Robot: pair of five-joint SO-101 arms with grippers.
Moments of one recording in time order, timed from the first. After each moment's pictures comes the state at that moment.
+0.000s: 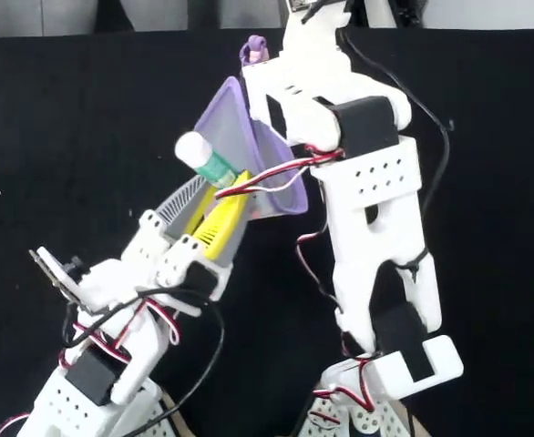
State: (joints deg) left arm 29.9 -96.0 77.9 3.4 25.5; right arm -18.7 -0.2 -32.0 78.7 -2.2
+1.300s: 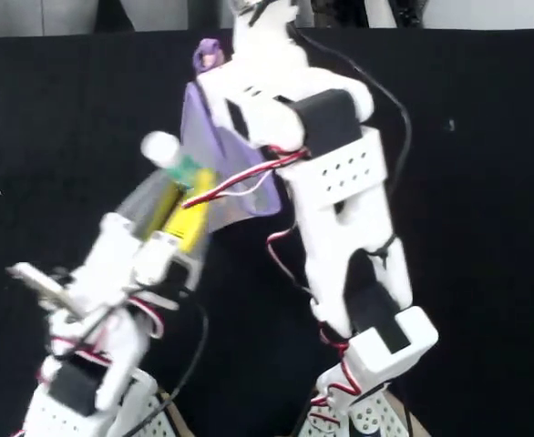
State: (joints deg) left arm 20.2 -103.8 77.1 16.9 16.2; right arm -26.0 8.7 -46.2 83.8 1.6
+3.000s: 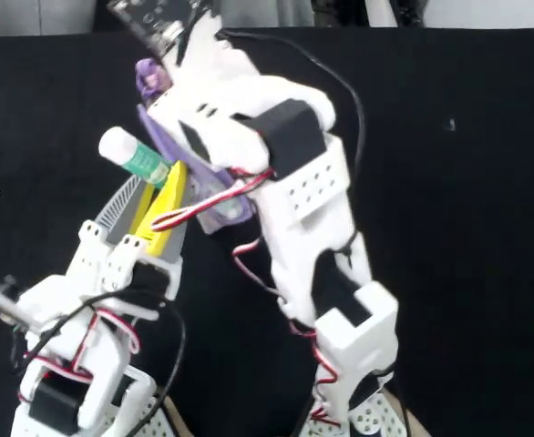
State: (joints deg) left arm 17.7 -104.8 69.1 24.6 28.6; right arm -35.1 19.7 -69.8 93.2 16.7
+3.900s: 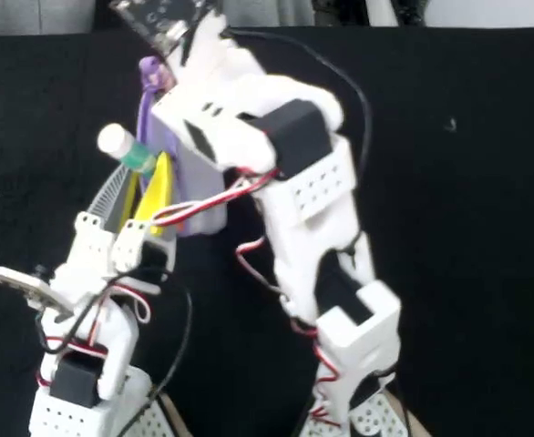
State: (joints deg) left arm 10.2 -105.1 83.5 15.3 19.1; right arm -33.8 19.8 -70.8 94.0 16.9
